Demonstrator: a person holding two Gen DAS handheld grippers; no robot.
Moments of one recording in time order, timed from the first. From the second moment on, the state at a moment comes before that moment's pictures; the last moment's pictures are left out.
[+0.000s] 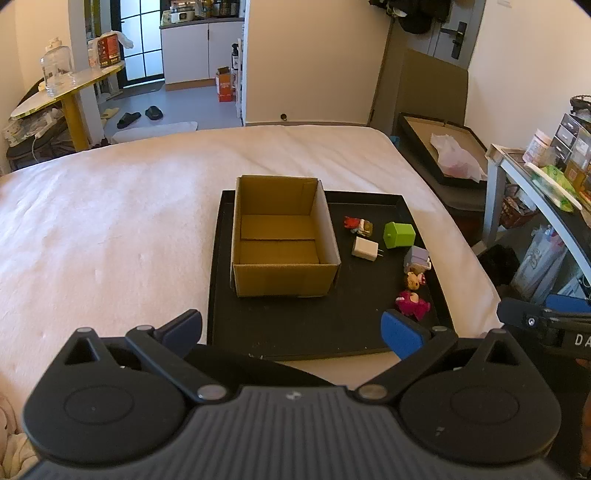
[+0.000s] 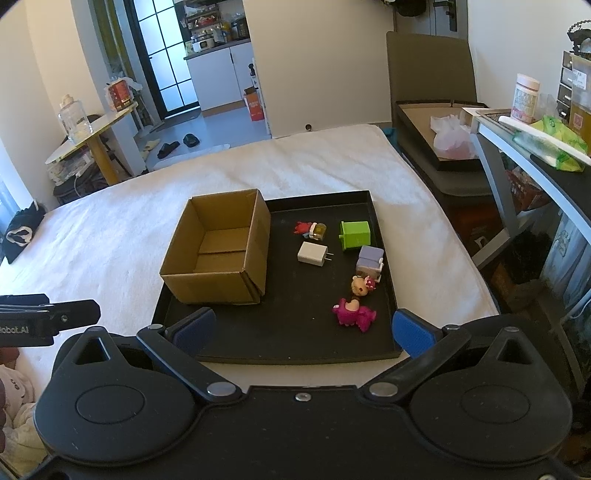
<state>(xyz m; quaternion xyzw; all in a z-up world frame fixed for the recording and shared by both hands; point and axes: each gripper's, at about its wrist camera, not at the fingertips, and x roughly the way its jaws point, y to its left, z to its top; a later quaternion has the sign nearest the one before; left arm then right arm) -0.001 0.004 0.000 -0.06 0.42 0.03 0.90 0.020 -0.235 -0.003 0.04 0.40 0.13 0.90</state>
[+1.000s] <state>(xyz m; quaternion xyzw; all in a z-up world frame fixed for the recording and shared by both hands) 0.079 0.024 -0.048 -0.06 0.47 0.07 0.88 0.086 -0.240 -0.061 0.06 0.45 0.12 0.88</state>
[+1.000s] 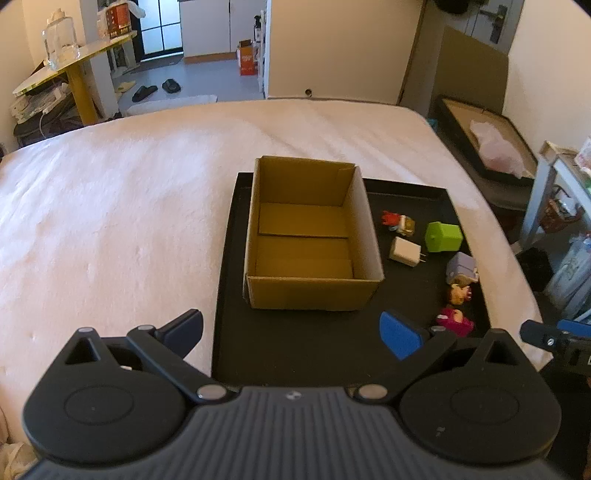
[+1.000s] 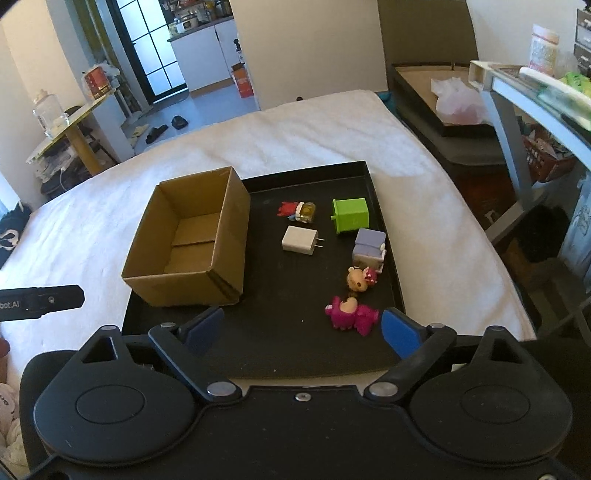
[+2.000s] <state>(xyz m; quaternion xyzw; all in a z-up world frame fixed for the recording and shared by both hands) 0.171 0.066 -0.118 -0.11 0.51 0.15 0.84 0.190 -0.260 -0.155 0.15 0.58 0.07 0.80</state>
